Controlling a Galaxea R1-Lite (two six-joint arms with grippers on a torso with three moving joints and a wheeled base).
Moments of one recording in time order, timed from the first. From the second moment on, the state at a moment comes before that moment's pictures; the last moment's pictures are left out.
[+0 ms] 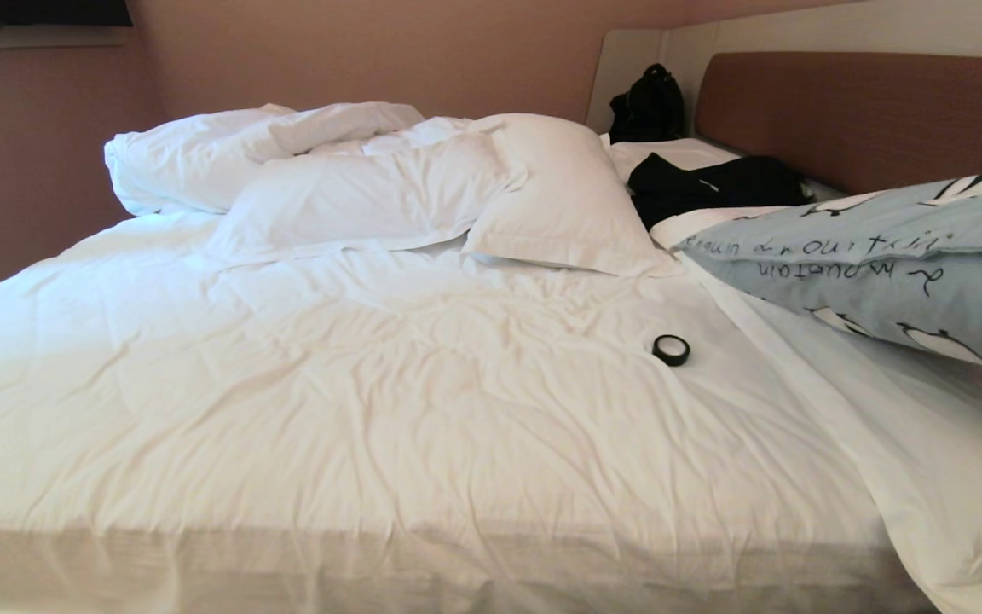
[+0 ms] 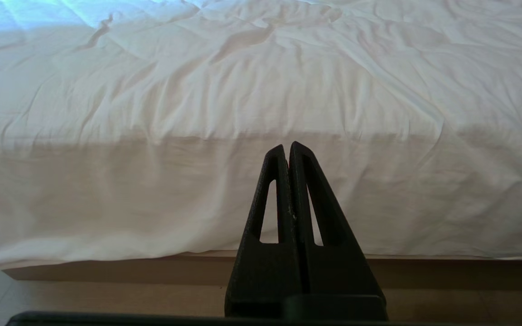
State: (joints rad) left arm 0.00 0.00 0.00 0.00 0.00 -0.01; right arm -0.44 1.31 -1.51 0.39 0.51 0.34
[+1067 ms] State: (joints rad) left arm 0.00 0.00 0.00 0.00 0.00 -0.01; right arm -0.44 1.00 -1.35 0.30 0.66 0.36
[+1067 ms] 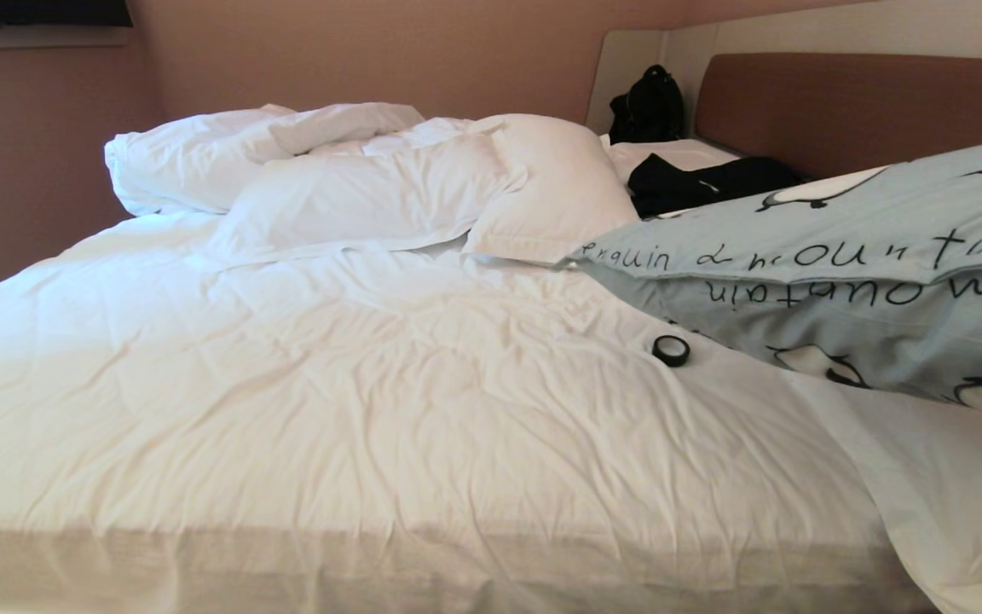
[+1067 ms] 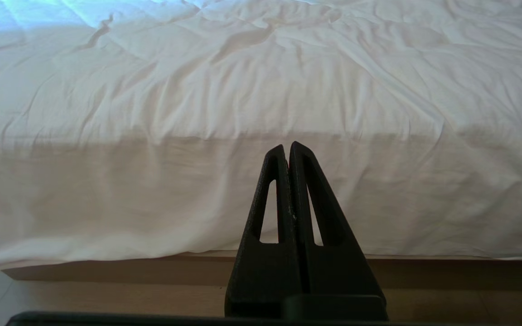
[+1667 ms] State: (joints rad) left arm 0.00 0.00 0.00 0.00 0.00 -0.01; right arm -0.44 0.96 -1.27 0.09 0.65 0.46
